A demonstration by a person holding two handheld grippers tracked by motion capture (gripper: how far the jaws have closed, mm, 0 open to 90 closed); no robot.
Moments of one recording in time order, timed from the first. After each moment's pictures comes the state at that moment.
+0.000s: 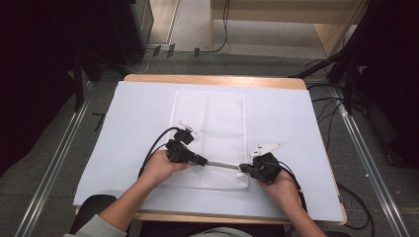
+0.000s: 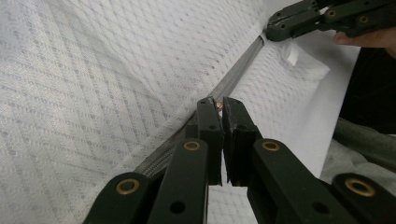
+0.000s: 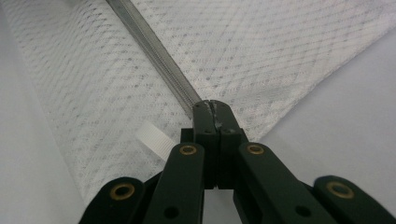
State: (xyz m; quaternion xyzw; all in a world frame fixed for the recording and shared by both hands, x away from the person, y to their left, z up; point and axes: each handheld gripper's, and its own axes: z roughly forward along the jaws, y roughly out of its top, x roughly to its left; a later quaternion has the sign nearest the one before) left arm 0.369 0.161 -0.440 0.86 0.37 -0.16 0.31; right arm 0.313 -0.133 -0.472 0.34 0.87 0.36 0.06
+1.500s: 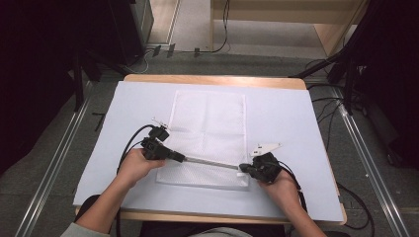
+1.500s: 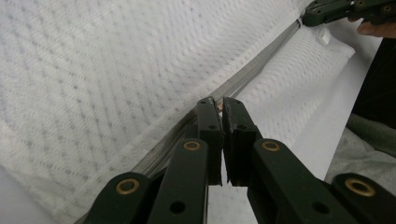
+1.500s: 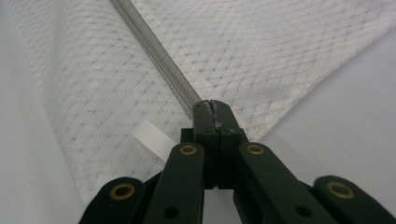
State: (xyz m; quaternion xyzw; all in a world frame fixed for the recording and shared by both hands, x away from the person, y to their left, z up) left arm 0.369 0.230 -0.431 0.84 0.42 -0.15 0.30; right arm 0.313 -0.133 -0.471 0.35 0.86 0.36 0.05
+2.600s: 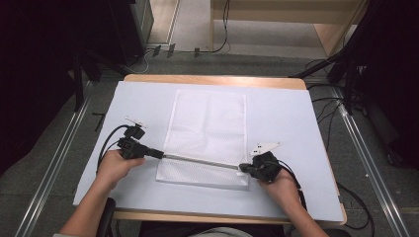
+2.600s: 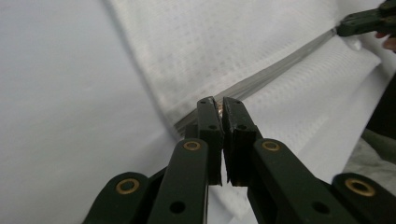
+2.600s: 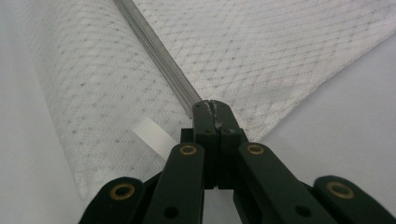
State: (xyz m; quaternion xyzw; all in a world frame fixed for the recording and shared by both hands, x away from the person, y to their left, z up) left arm 0.365 0.299 -0.429 0.81 0.49 -0.12 0.30; right arm 0.316 -0.133 -0.471 0.34 0.87 0.36 0.05
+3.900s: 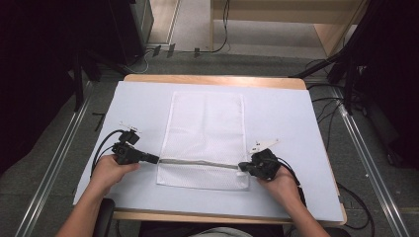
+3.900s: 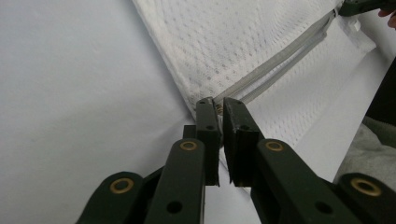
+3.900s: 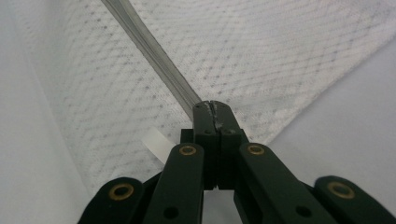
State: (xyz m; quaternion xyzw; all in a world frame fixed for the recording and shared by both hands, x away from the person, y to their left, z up) left arm 0.353 0.308 -0.435 0.81 0.47 -0.13 0.32; right arm 0.321 -0.130 -0.466 0.33 0.87 0.35 0.03
